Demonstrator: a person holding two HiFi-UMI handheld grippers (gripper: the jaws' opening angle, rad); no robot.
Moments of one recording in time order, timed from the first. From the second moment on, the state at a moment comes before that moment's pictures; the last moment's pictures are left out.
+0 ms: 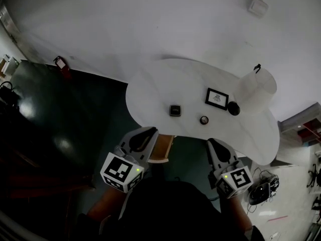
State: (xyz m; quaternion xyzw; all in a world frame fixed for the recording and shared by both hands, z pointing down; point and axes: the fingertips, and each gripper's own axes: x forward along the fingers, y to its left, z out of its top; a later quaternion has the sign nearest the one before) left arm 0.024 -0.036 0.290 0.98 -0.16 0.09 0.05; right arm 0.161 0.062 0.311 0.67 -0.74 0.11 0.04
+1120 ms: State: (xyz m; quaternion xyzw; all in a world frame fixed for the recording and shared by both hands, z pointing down) left arm 0.019 -0.115 0.316 0.96 -0.23 0.08 0.10; right arm 0.152 -0.111 0.418 0.50 -0.82 0.16 0.22
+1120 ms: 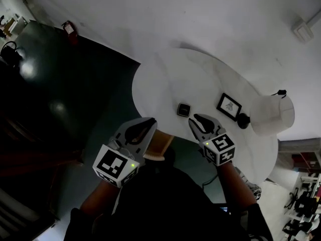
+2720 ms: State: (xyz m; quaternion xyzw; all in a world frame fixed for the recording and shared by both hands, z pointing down) left arm 0.005 -0.111 0.359 0.93 -0.32 0.09 0.15; right arm 0.183 -0.174 0.620 0.25 -0.80 0.16 0.52
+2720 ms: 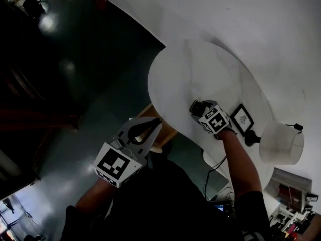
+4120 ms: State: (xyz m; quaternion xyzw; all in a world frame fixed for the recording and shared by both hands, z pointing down) left arm -0.009 -0.118 0.349 0.93 -0.31 0.09 0.14; right arm 0.182 -0.159 0.626 0.25 -0.77 0.20 0.55
